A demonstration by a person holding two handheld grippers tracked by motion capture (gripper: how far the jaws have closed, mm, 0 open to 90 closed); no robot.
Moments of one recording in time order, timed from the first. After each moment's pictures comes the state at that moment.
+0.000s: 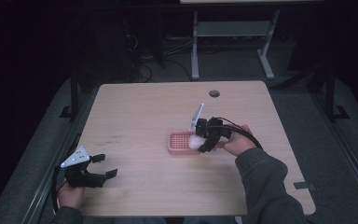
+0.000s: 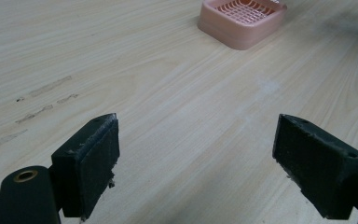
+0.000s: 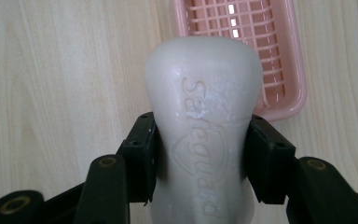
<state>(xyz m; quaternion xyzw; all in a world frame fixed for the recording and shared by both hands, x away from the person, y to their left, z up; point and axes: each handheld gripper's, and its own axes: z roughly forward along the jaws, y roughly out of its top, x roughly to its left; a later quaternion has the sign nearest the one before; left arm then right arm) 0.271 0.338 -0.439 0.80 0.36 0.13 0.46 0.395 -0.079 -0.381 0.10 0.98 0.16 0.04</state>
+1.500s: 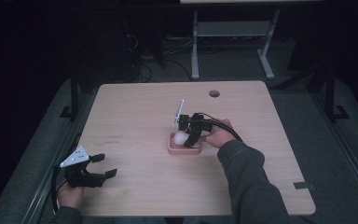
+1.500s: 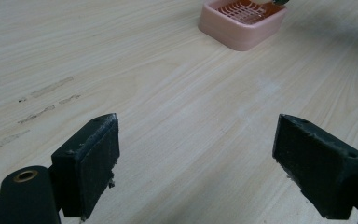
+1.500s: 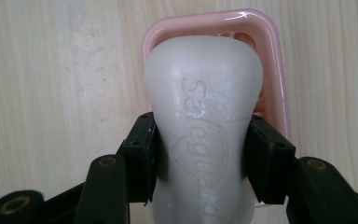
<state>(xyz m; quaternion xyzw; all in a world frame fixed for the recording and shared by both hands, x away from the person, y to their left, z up) 0.271 0.340 -0.438 0.80 0.36 0.13 0.46 0.428 -0.029 -0.398 0.08 0.99 0.15 0.02</state>
